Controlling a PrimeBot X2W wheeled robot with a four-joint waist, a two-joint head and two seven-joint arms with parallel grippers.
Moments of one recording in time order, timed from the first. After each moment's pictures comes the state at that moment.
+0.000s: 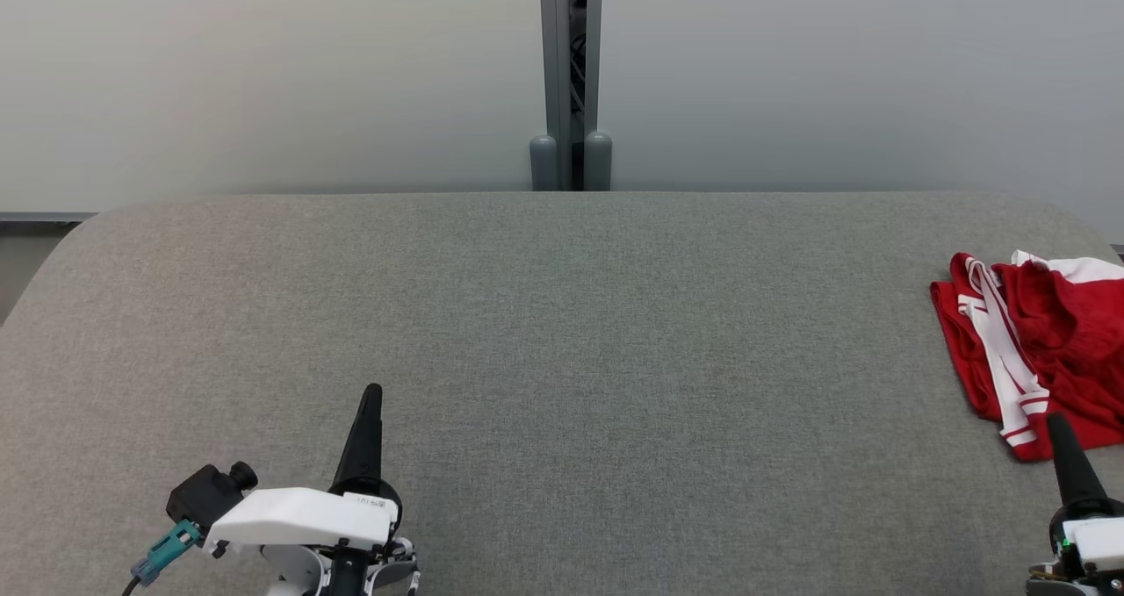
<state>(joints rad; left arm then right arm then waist) -0.13 0.05 -0.24 0.35 -1.25 -0.08 -0.16 -0.03 -0.04 -0.29 0.22 1.09 0.13 0.13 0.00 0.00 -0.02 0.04</state>
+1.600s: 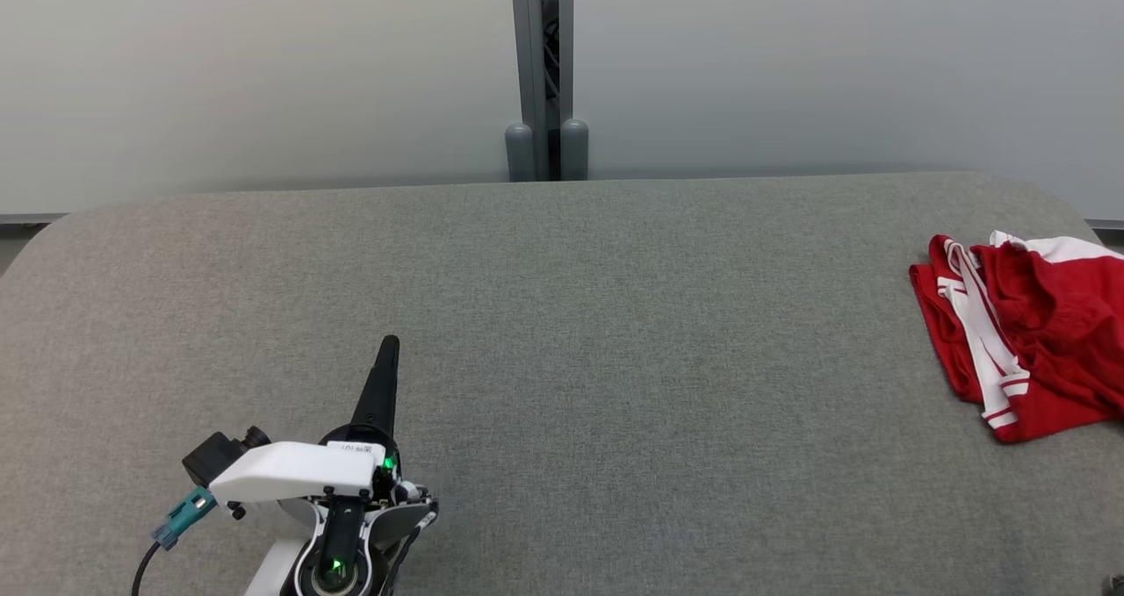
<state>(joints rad) -0.22 0.05 -0.29 0.36 -1.62 -0.12 -0.12 -0.02 -0.04 -0.46 0.18 1.52 0.13 0.30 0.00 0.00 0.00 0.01</state>
